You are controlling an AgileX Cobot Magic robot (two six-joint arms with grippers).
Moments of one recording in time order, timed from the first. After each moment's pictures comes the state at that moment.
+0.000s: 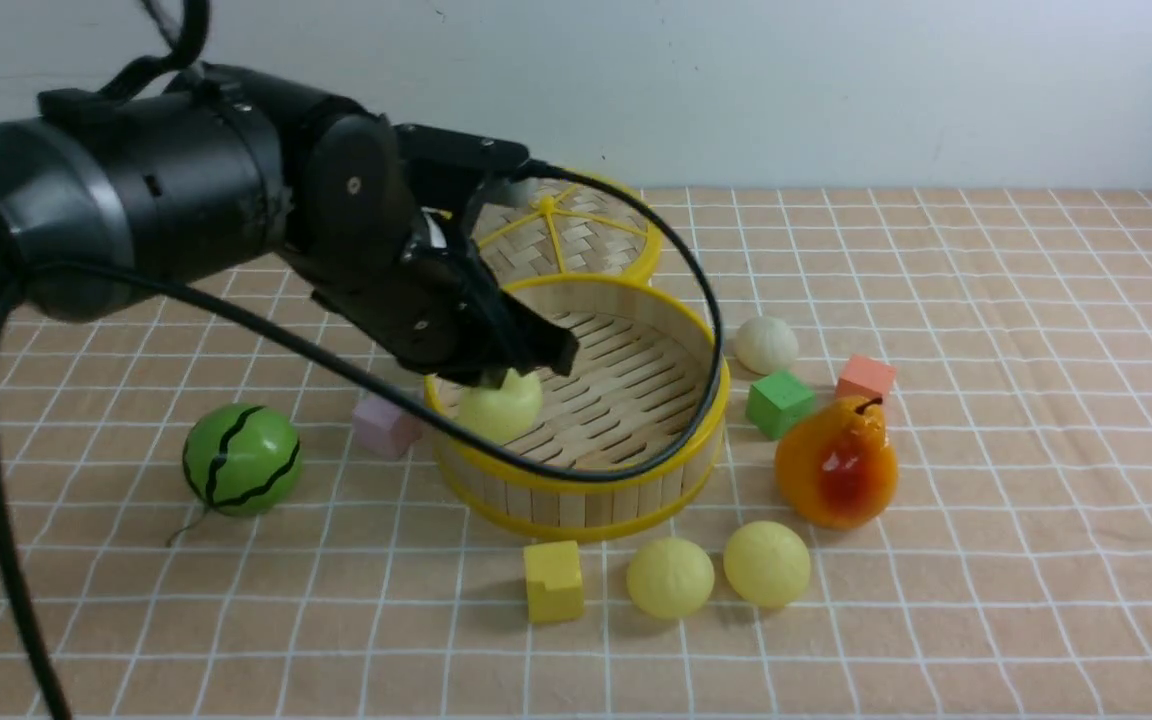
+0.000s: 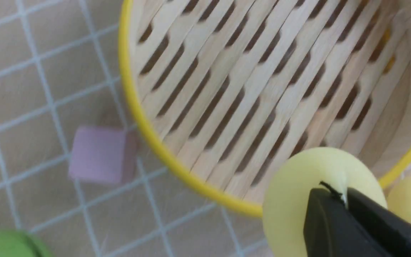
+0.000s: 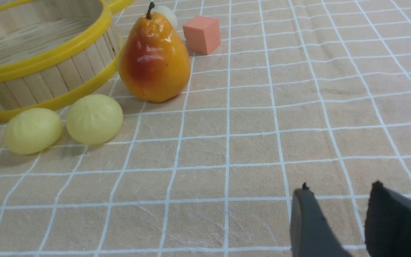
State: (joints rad) right arm 0.07 -0.01 0.02 0.06 0.39 0.08; left arm -0.50 1.81 -1.48 0.01 0.65 -0.11
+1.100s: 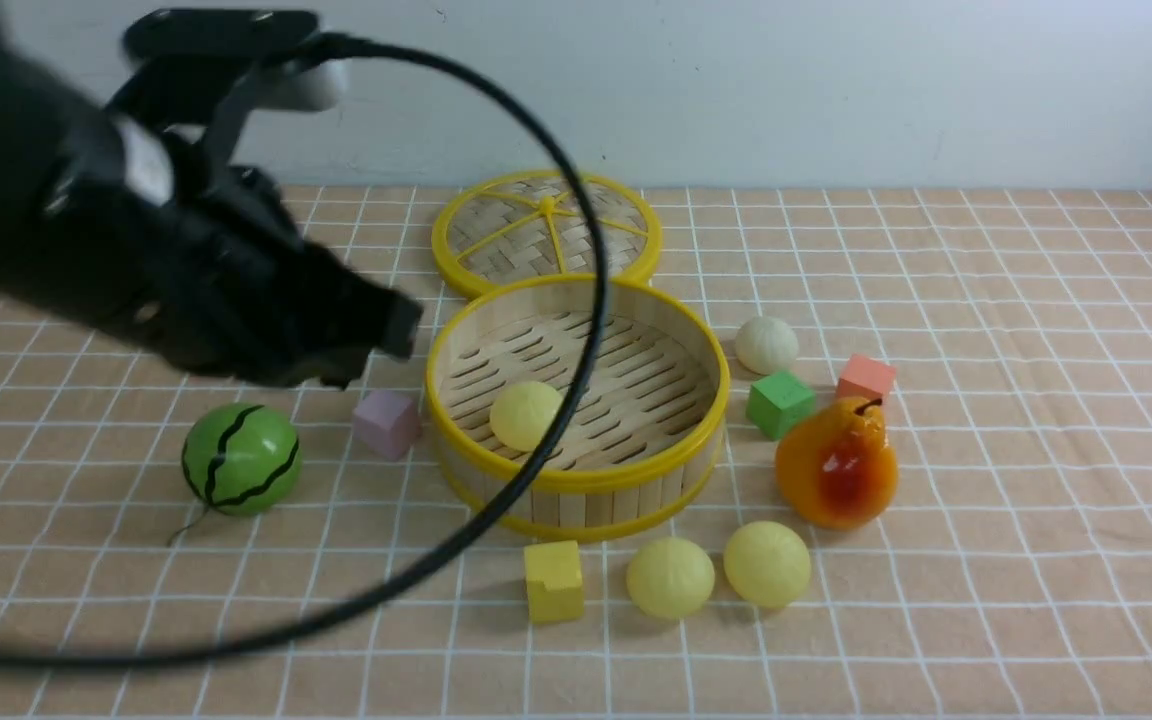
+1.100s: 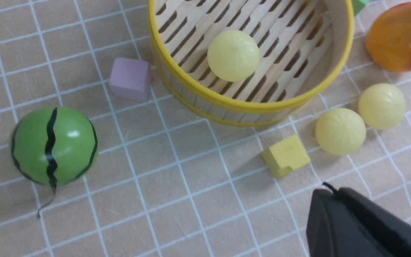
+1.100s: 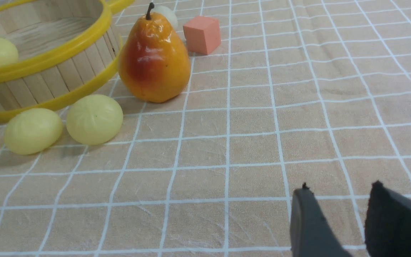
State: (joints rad) right arm 0.07 -0.01 0.02 0.06 0.39 0.08; left arm -0.48 1.17 -1.10 -0.06 0.76 -0.13
